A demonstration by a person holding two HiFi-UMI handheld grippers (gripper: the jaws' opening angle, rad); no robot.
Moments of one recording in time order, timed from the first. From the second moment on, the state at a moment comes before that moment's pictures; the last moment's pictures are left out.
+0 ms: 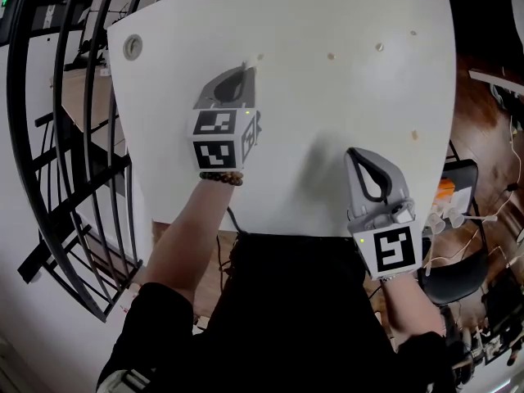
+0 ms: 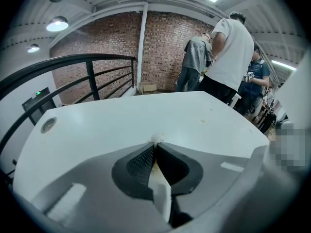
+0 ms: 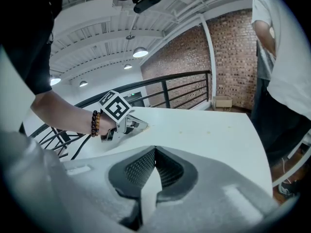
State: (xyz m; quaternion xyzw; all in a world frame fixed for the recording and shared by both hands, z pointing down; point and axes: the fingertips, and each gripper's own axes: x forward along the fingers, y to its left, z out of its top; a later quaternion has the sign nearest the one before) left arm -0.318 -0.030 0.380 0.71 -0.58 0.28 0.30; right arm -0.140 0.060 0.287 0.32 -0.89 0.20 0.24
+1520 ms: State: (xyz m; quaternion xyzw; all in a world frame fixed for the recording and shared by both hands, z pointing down) left arm -0.275 -0.049 0.387 0.74 -0.54 0.27 0.28; right arm -0.115 0.057 0.295 0.36 -0.88 0.21 0.24
